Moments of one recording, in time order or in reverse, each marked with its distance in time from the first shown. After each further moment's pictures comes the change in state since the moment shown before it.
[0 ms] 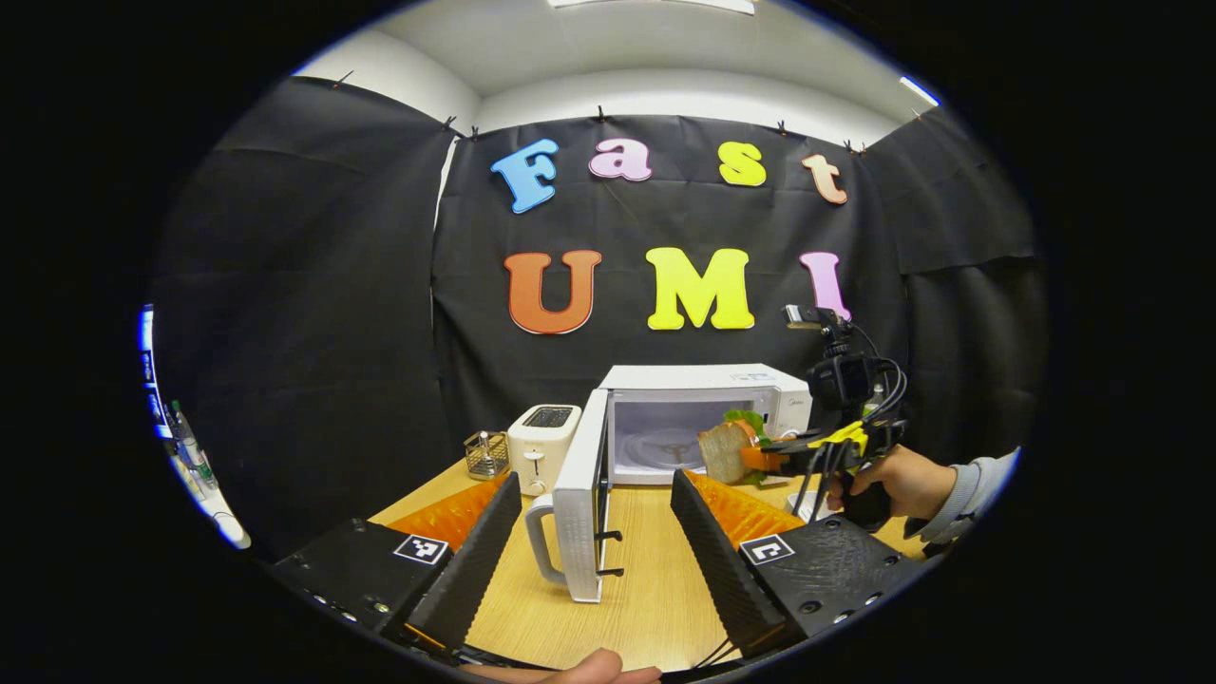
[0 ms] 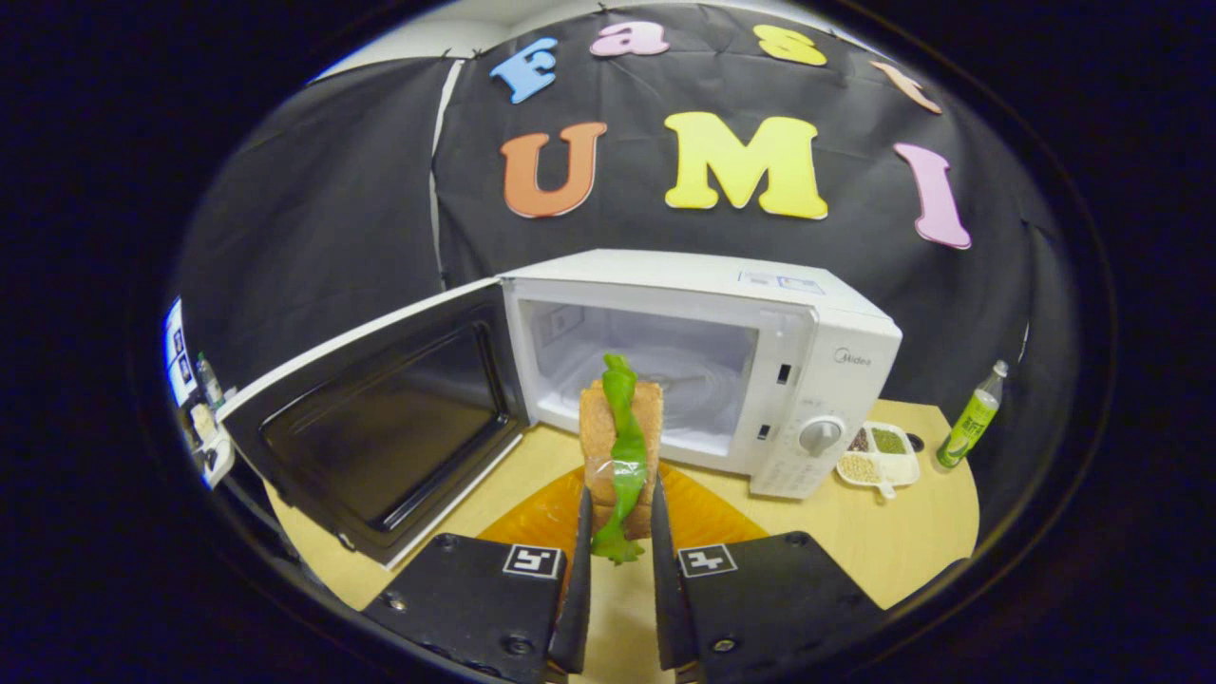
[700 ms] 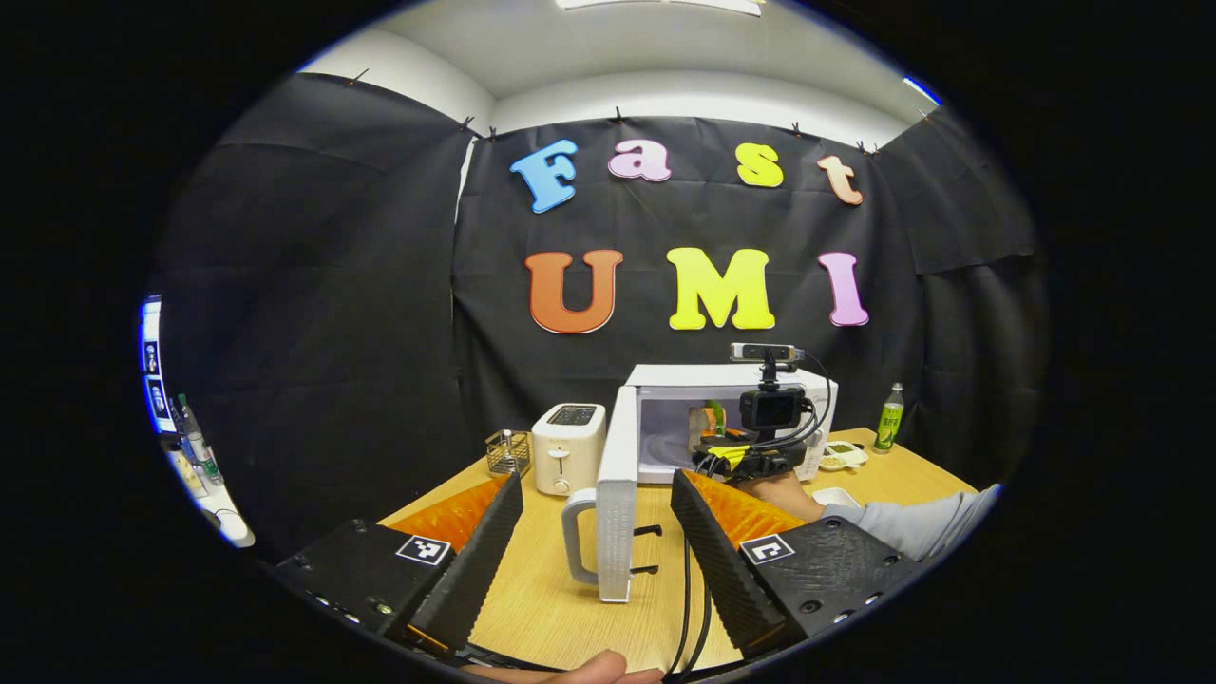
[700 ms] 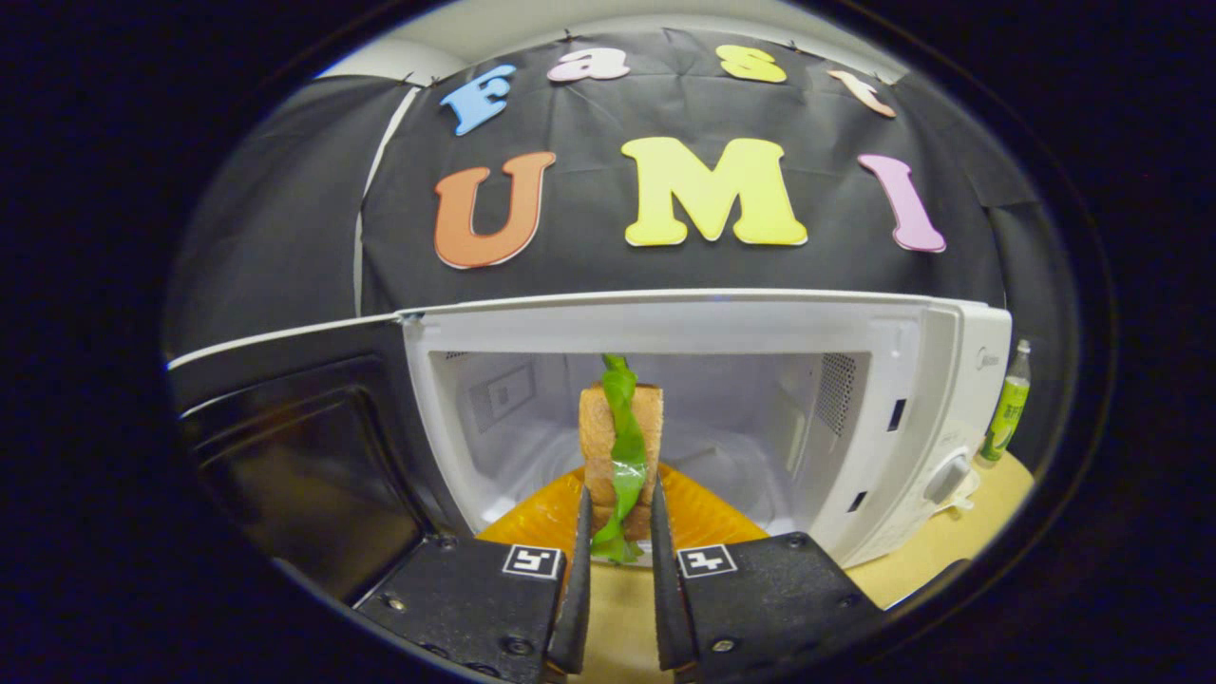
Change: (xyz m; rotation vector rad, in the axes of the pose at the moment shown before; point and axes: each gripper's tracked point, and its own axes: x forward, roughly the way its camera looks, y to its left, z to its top) left arm 0.005 0.039 -0.012 -0.027 -0.019 0.056; right arm 0.169 0.018 0.028 0.155 -0.229 -0.164
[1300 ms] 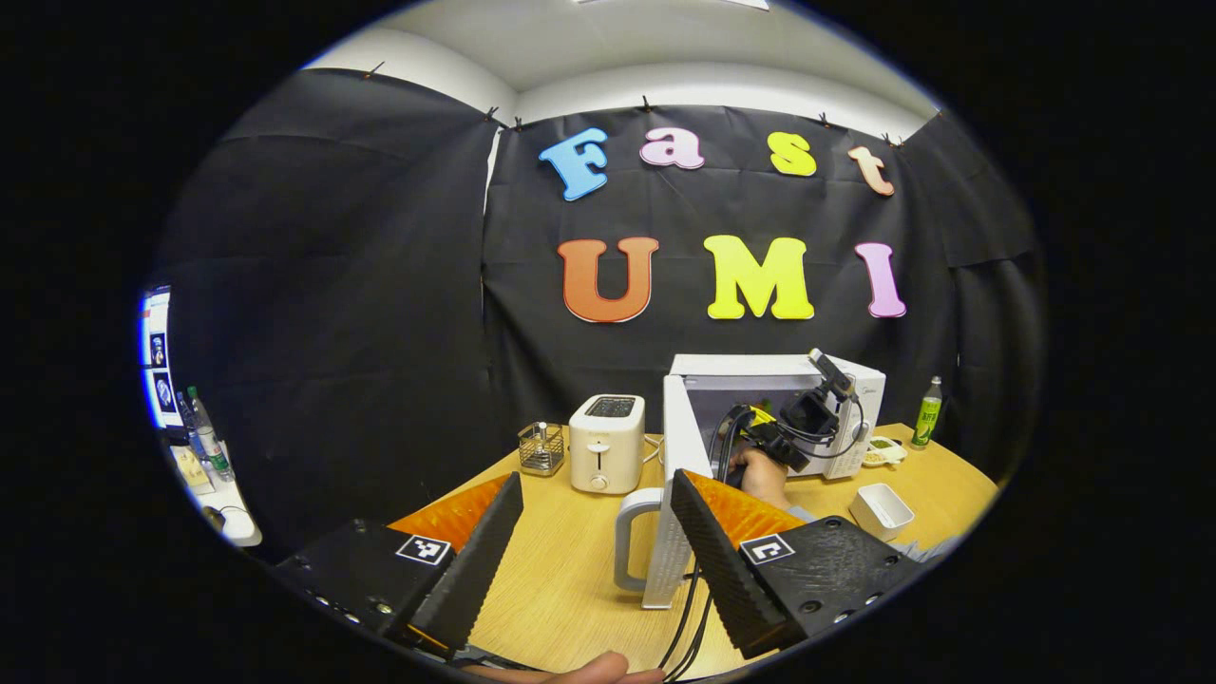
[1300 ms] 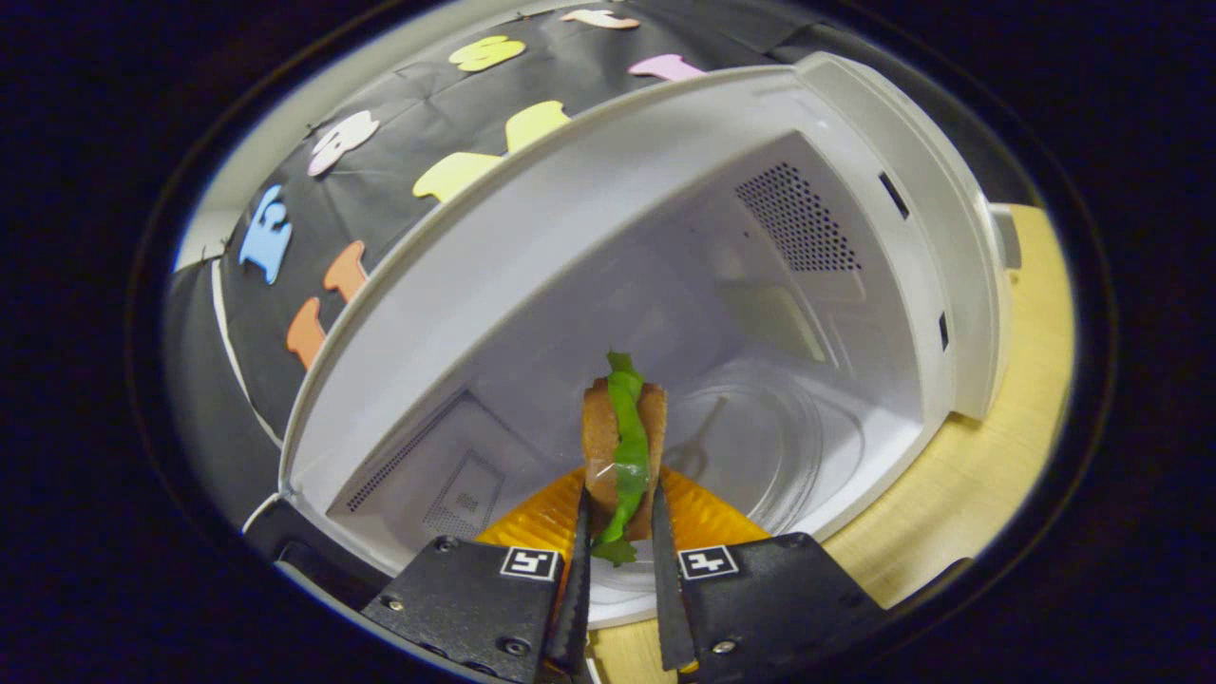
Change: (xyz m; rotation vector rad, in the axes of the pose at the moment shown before) left arm 0.029 0.034 -0.018 -0.003 0.029 0.082; right arm 0.072 -0.017 -0.020 0.665 -0.006 -0.179
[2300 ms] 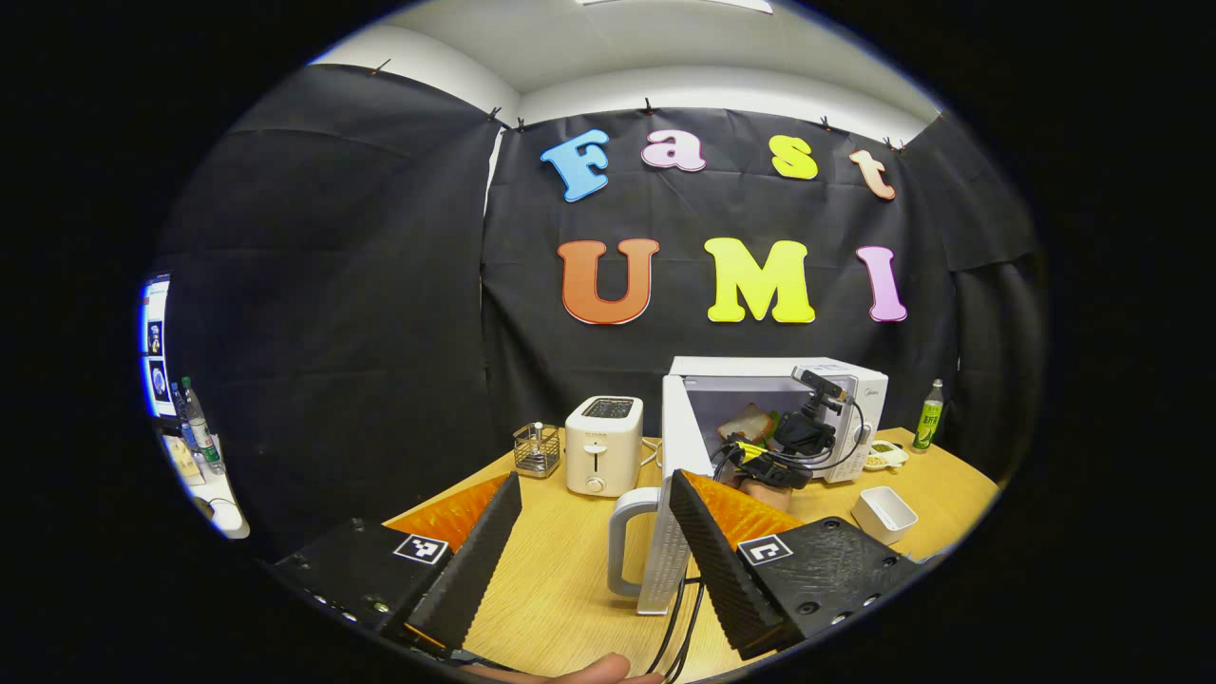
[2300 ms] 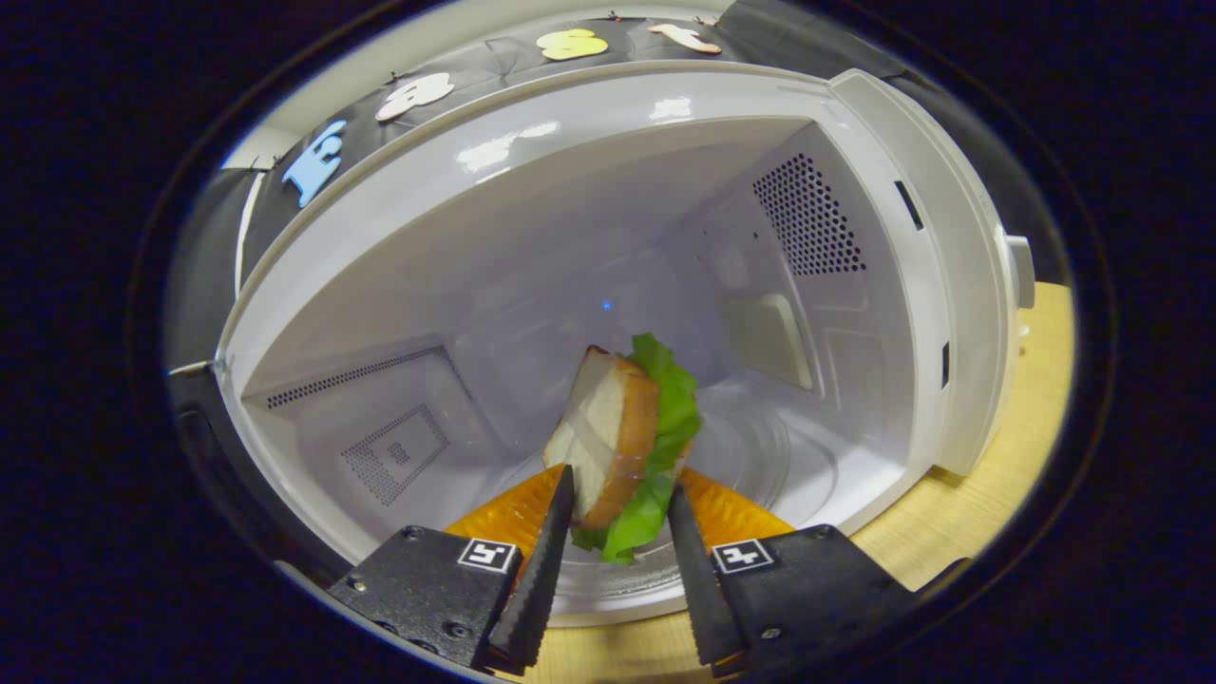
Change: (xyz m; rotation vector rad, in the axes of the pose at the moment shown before) left arm 0.008 -0.004 -0.009 0.002 -0.019 -0.006; right arm 0.010 -0.028 -0.010 -0.326 -0.089 -0.025
